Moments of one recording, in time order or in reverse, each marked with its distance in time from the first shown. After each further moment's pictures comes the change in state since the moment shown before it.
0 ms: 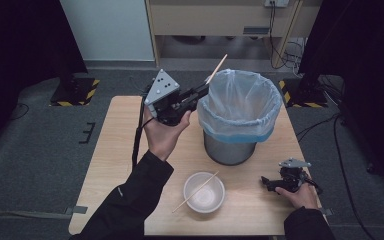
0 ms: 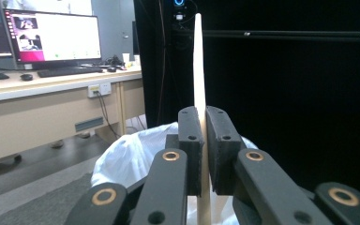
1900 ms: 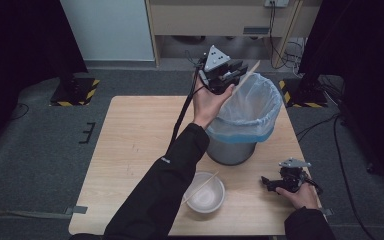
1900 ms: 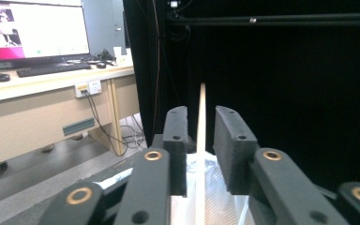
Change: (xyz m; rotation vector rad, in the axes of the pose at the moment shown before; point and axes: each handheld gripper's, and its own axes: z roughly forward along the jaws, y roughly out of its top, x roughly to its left) left arm 0.012 -0.007 0.131 0.058 -0.009 0.038; right arm 0.000 0.000 0.000 0.002 0.001 0.000
